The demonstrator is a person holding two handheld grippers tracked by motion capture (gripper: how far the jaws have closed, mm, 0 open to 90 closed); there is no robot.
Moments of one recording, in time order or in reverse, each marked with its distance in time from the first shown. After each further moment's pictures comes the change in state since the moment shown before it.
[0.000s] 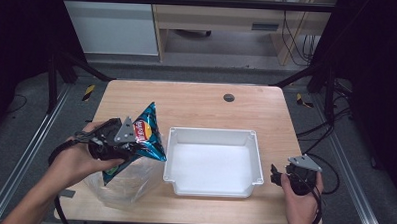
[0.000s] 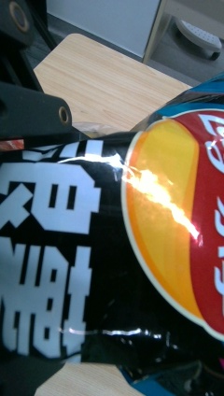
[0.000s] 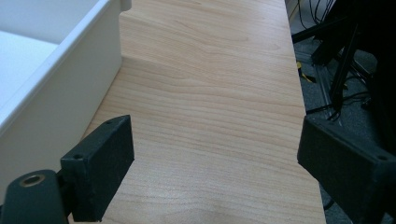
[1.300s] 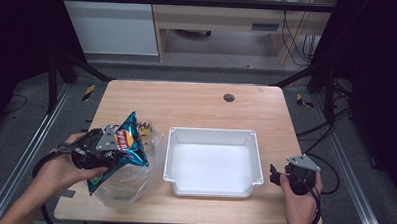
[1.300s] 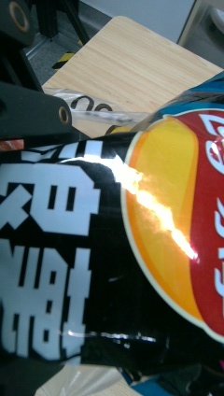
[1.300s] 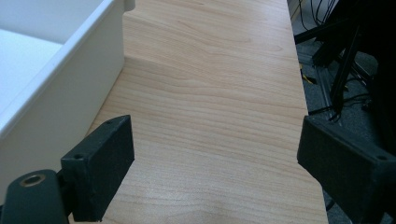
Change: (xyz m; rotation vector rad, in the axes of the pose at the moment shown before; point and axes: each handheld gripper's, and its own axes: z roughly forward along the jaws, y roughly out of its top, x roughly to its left) left arm -0.002 -0.058 0.009 0.043 0.005 -0.109; right arm 0.002 0.001 0.001 -0.001 0.001 -0.006
